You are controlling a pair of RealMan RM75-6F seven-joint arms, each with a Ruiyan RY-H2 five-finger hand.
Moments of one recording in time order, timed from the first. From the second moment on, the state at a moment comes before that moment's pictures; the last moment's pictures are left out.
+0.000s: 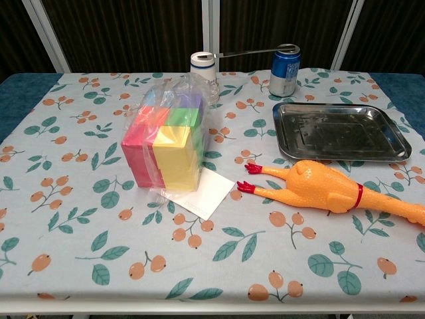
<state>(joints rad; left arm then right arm) -0.08 -1.23 -0.06 -1.78 1.32 1.58 0.31 0.09 -1.08 0.02 -1.50 -1.55 1.54 0.22</state>
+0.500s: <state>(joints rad) -0.08 -1.24 -0.03 -1.64 1.42 1.57 0.27 0.07 -1.07 0.01 -1.53 -1.56 1.53 0.24</state>
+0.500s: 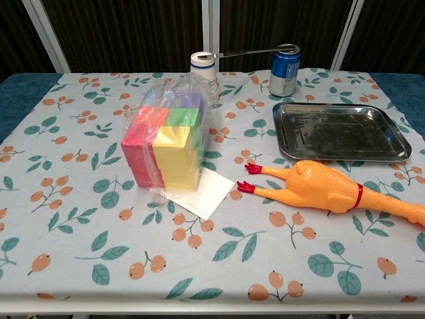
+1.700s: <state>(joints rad) -0.04 -1.25 -0.03 -1.57 1.44 1.53 0.09 0.31 -1.47 0.05 -1.52 -1.32 1.09 -0.22</state>
